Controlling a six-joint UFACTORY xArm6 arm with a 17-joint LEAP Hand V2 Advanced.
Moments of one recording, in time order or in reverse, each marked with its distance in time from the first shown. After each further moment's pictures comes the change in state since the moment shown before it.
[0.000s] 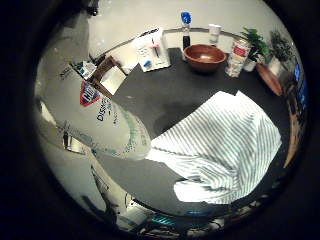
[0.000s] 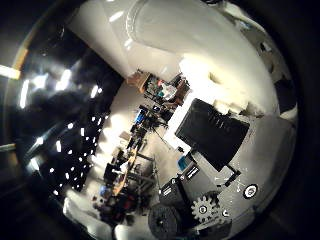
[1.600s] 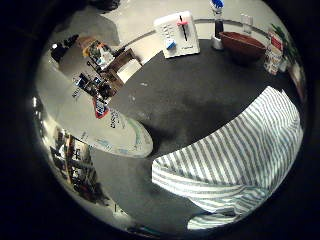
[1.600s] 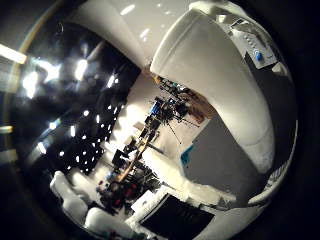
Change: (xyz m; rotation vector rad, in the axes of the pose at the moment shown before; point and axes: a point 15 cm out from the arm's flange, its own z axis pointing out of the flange) arm 0.034 0.053 0.060 -0.078 -0.105 -0.102
